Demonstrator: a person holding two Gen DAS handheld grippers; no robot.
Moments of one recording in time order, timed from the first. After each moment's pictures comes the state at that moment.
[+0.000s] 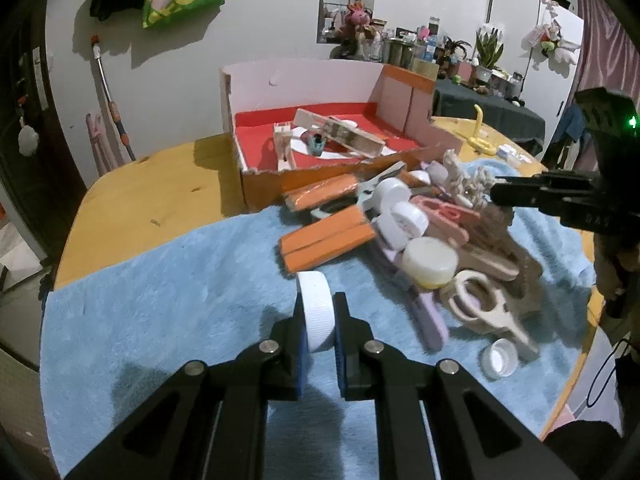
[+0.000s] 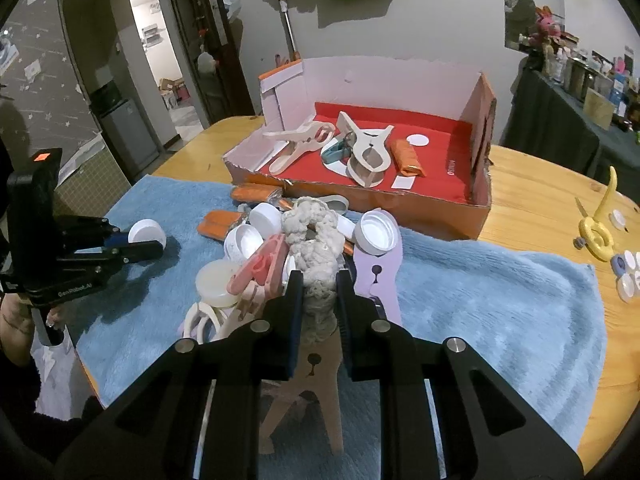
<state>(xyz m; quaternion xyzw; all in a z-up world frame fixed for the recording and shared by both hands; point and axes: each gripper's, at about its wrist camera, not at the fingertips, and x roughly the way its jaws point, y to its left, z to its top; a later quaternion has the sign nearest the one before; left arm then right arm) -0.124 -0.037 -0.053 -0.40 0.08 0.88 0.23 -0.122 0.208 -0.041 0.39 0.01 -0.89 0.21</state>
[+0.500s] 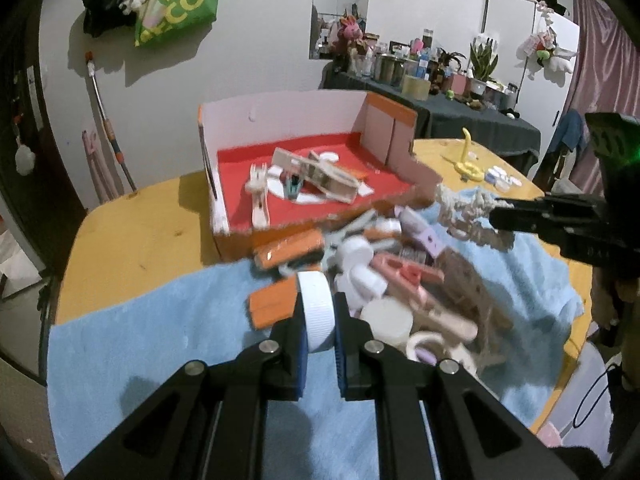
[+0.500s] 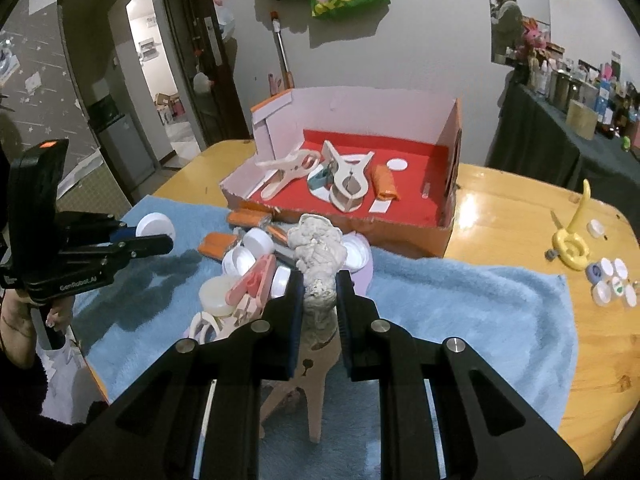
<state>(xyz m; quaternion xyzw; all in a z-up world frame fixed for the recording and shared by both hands) -0.135 -0.002 -0.014 -0.38 0.07 0.89 0.23 -0.114 0.227 -0.011 0.37 0.00 -0.91 0.20</state>
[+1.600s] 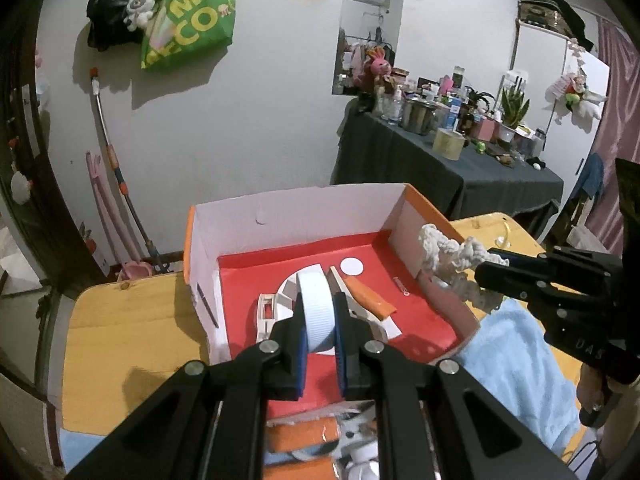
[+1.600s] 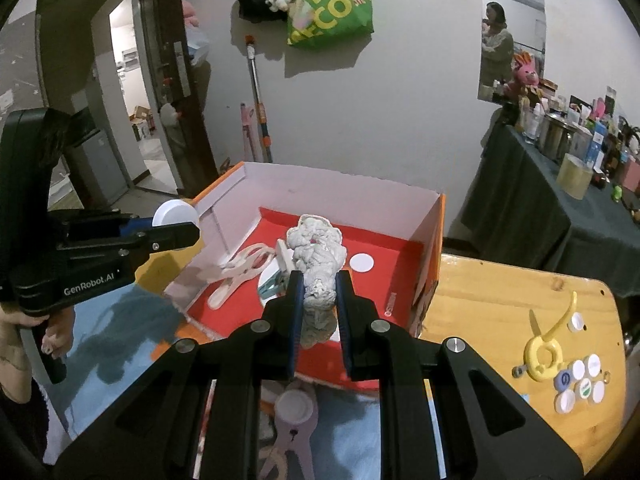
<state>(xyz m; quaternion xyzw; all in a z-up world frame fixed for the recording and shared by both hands) -0.270 0.040 0.041 -0.36 0.03 0.91 0.21 -0.232 0.226 0.040 0.34 0.02 -0.93 0.16</state>
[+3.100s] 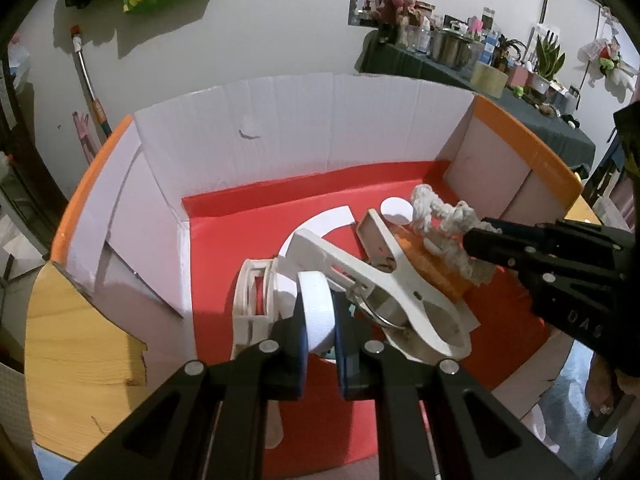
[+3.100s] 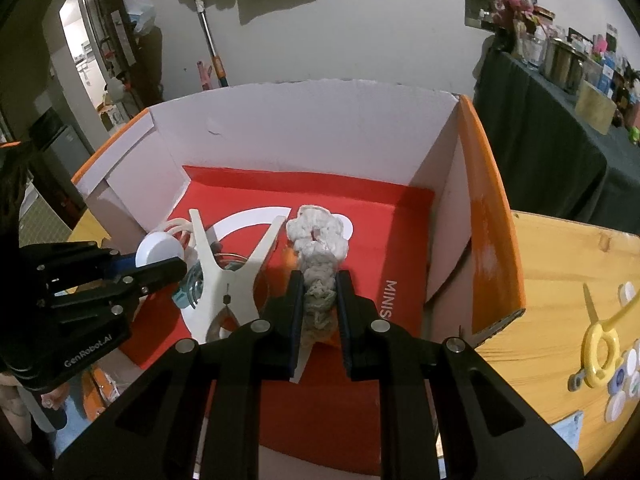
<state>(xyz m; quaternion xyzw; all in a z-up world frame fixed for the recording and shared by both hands) -0.339 0.069 -0.056 -0.45 0.07 0.87 0.18 -0.324 0.235 -0.053 0.43 -0.02 -0.90 0.12</state>
